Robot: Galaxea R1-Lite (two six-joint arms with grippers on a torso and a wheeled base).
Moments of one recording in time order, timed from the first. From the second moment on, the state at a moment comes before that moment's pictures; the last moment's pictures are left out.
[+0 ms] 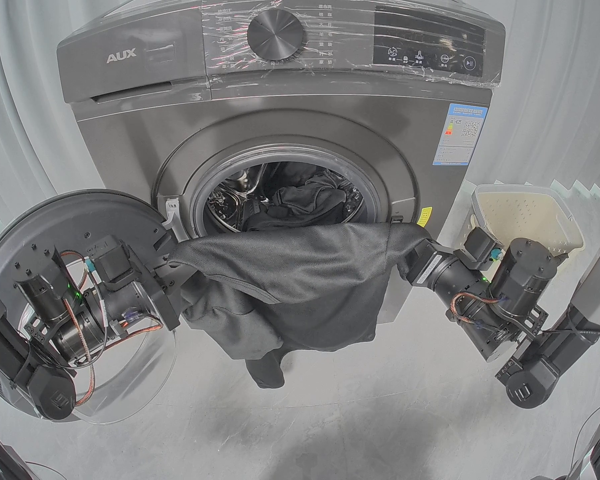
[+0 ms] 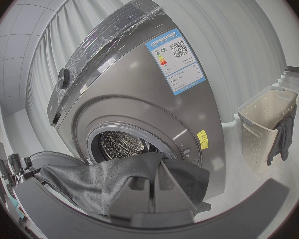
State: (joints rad) left arm -0.29 1.77 -0.36 -1.55 -0.50 -0.04; right arm 0.59 1.96 -0.56 -1.55 -0.27 0.39
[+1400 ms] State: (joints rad) left arm -0.46 1.88 -0.57 -1.55 -0.41 -0.06; right arm 0.79 2.11 -0.21 -1.54 -0.16 0.29
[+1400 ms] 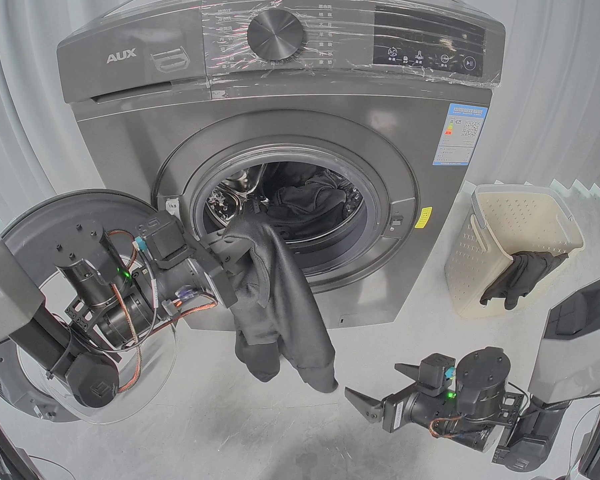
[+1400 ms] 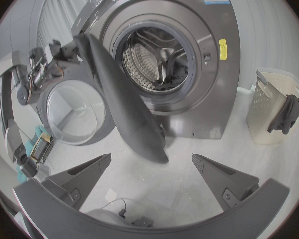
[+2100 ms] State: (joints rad) left arm -0.49 1.91 -0.62 -1.55 -0.36 -0.06; right arm 0.79 2.23 -0.55 -1.54 -0.12 0.20
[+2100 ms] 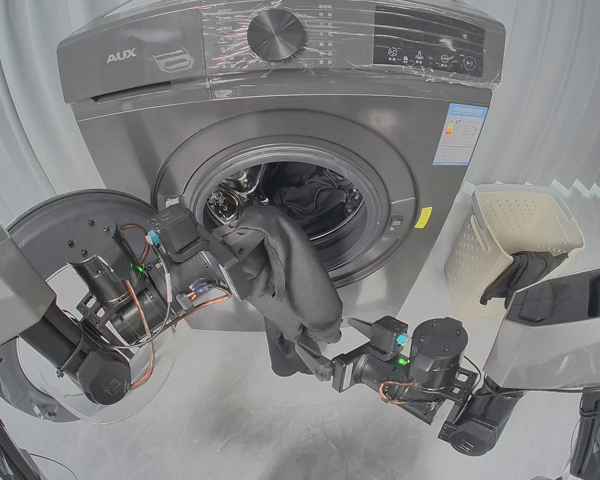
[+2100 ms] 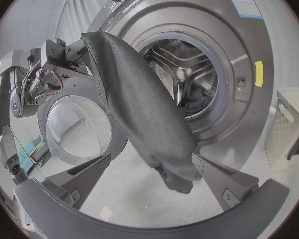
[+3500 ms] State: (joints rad) left arm -0.49 1.94 -0.68 -1.55 -0.30 -0.06; right arm 0.71 2.60 -1.14 -1.47 -0.09 0.09
